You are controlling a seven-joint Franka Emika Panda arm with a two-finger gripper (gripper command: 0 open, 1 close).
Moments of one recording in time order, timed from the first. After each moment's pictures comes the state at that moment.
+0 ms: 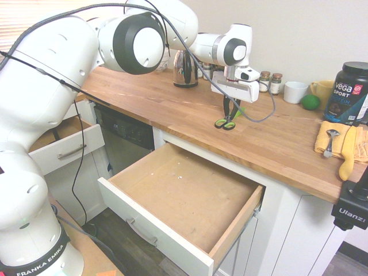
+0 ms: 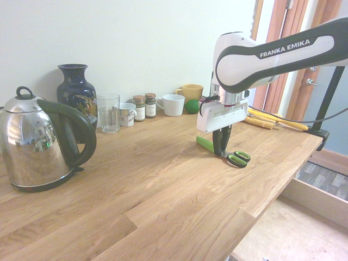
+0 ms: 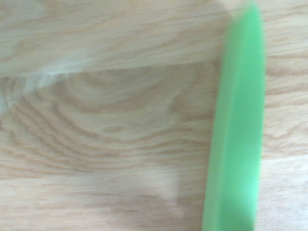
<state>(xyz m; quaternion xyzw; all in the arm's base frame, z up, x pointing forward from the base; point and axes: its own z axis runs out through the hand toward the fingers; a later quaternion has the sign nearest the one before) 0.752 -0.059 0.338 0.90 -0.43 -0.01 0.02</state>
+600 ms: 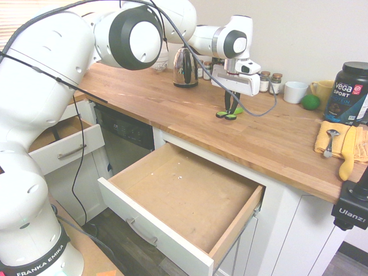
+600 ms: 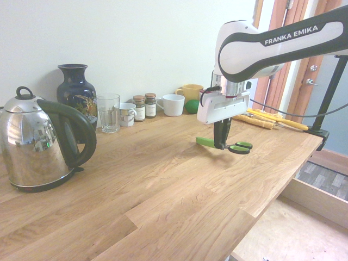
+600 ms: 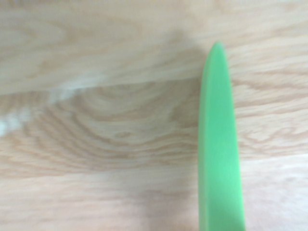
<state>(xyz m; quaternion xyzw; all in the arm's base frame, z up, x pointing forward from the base) 0.748 -0.058 0.376 0.90 -0.43 0.01 0.00</state>
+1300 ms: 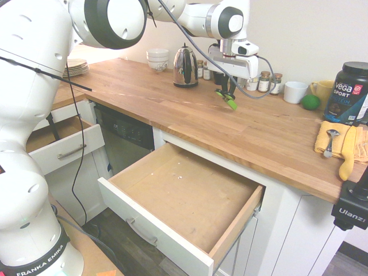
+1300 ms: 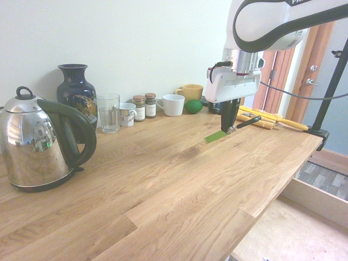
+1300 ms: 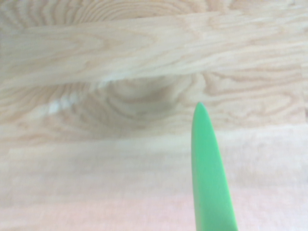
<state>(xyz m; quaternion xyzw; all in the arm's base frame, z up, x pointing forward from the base) 0.713 -0.050 0.438 0.90 -0.43 0.02 -0.01</state>
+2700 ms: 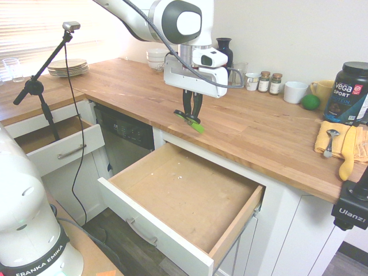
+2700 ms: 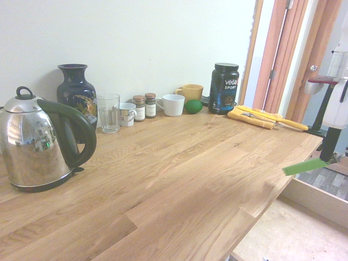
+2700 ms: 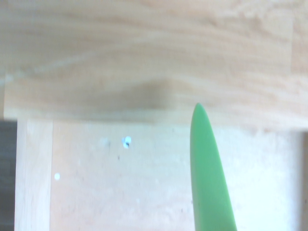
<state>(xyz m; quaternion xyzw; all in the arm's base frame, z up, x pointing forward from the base) 0.467 -0.065 0.431 0.93 -0.37 -0.01 0.00</state>
